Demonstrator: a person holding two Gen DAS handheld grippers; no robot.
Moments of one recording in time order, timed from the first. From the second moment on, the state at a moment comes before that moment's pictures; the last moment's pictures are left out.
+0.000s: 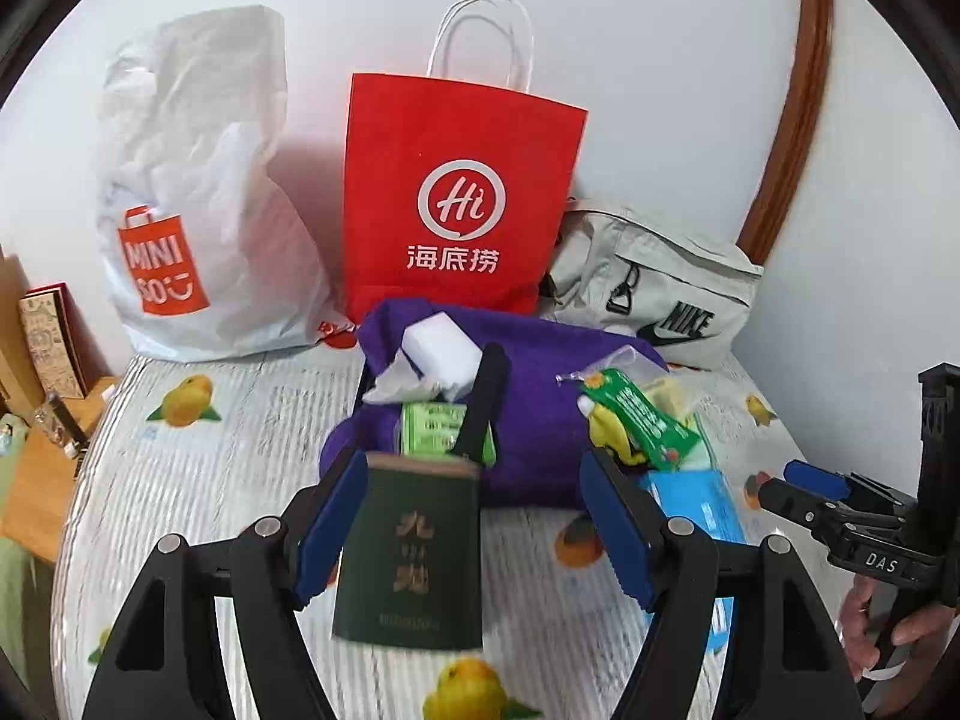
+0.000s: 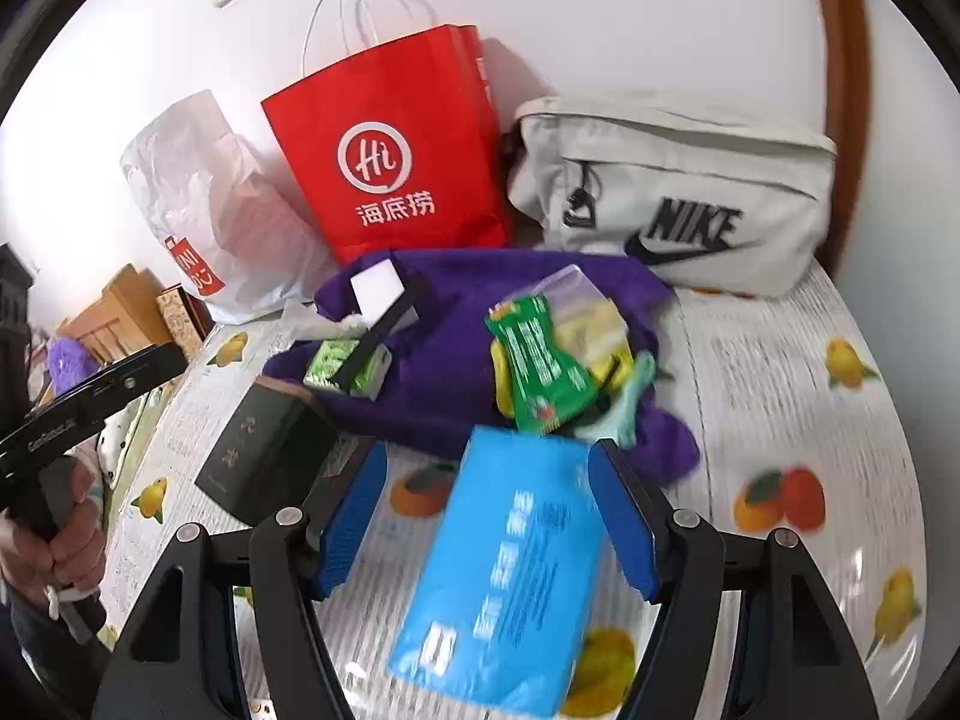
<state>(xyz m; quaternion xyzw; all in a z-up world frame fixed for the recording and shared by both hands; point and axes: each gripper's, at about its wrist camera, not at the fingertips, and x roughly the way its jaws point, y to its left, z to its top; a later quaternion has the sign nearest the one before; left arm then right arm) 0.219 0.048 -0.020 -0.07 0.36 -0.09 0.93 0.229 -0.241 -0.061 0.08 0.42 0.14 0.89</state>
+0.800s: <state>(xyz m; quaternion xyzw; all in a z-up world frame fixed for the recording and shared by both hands) 0.104 0.069 -0.092 -0.08 0.44 -0.06 0.89 0.066 -0.171 -0.140 -0.01 0.46 0.21 0.86</state>
